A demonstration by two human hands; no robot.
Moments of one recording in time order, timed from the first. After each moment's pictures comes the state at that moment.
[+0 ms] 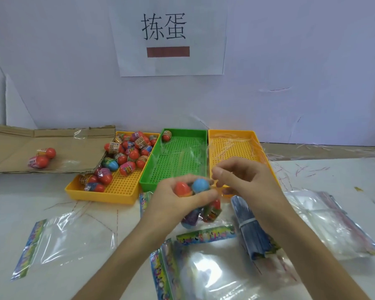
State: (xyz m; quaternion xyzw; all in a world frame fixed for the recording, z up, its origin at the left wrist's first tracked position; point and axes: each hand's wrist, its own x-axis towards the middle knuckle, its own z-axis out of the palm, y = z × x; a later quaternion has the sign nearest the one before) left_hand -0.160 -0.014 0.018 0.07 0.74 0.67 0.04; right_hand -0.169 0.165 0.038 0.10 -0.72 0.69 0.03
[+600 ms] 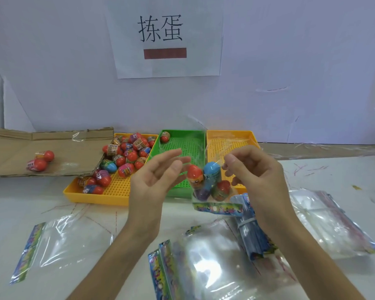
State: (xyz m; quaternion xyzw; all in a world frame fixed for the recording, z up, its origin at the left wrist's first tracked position) left_hand -0.168 -0.023 0.023 0.10 0.58 0.80 -0.13; right_hand -0.169 0.165 0.039 0.10 -0.68 0.70 0.18
